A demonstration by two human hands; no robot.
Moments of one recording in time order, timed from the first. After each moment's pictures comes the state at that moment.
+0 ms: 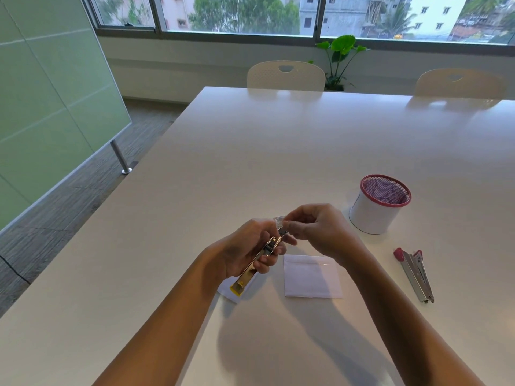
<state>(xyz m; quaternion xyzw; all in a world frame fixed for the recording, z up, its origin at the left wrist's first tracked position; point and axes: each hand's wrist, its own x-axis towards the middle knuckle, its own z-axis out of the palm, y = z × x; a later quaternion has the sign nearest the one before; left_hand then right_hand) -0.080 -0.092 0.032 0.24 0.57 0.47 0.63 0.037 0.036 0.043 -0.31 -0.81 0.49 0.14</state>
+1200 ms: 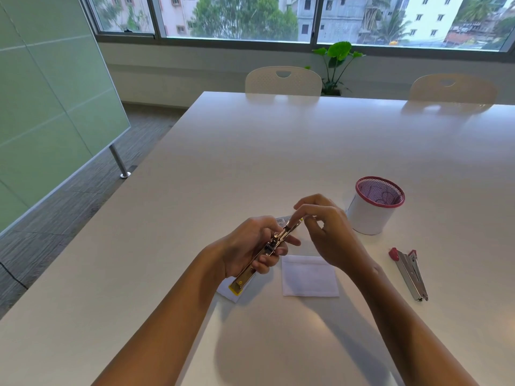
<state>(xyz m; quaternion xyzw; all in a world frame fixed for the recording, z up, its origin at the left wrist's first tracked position) -0.077 -0.092 0.040 0.24 0.55 0.46 0.65 0.052 0.047 0.028 -0.20 -0.90 0.30 0.24</state>
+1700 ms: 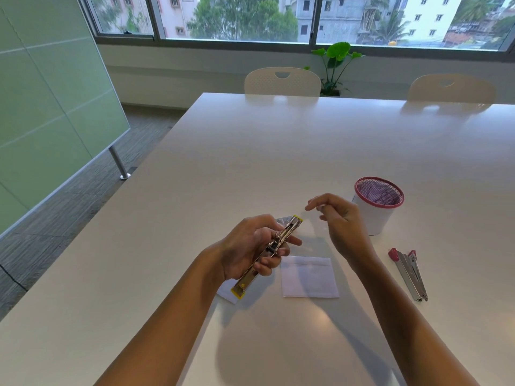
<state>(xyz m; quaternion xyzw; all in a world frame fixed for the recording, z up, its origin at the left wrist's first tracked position) -0.076 -0.093 0.041 0.25 0.51 0.49 0.66 0.051 0.067 0.018 -0.26 -0.75 0.50 0.34</state>
